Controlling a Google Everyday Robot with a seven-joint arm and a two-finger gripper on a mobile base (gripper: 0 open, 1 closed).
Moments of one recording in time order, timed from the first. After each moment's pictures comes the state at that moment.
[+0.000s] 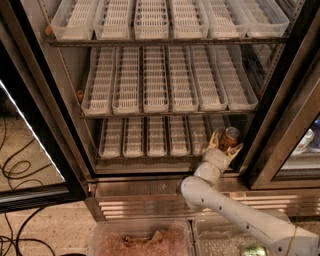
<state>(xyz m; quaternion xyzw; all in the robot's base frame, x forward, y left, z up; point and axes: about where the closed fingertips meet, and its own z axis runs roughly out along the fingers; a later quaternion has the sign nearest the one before) 0.681 -0.285 0.611 0.26 0.59 -0.17 0.74</state>
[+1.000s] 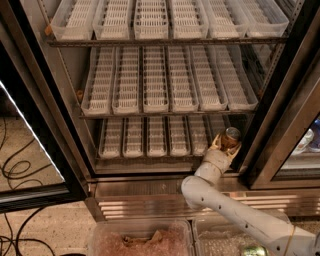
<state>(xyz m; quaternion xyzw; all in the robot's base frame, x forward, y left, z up) 0.682 -0.293 0.600 0.27 0.60 -0.19 0.73</state>
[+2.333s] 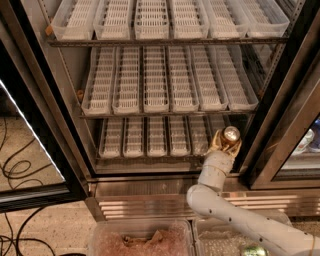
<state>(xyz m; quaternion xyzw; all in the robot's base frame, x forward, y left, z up) 0.659 -0.273 0.648 0.23 0.58 -0.12 0.77</state>
